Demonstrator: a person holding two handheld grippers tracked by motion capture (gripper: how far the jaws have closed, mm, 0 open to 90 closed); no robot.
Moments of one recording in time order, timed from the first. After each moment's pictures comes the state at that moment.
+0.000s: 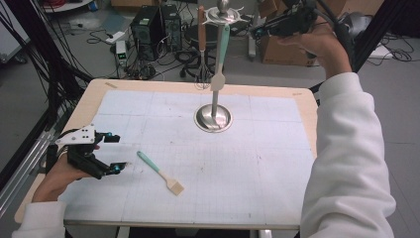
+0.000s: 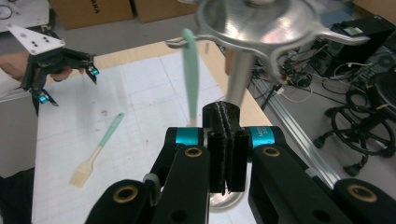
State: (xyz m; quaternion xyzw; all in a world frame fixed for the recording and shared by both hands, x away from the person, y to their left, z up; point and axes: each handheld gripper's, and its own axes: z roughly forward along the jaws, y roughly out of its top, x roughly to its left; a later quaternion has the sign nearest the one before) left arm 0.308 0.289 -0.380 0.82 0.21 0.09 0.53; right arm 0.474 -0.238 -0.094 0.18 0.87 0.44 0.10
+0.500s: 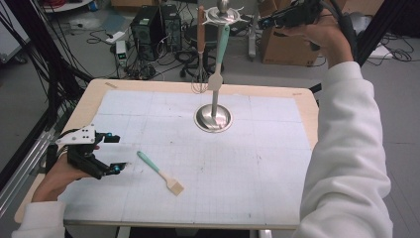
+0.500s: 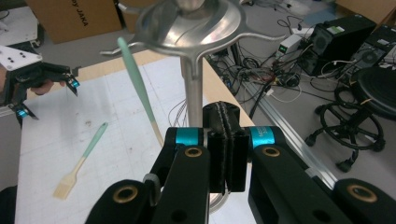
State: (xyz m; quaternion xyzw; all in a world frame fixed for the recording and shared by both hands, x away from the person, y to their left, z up) left arm 0.309 0.289 -0.381 0.82 0.21 0.09 0.52; right arm 0.504 -0.257 -0.091 0.21 0.86 0.45 0.11
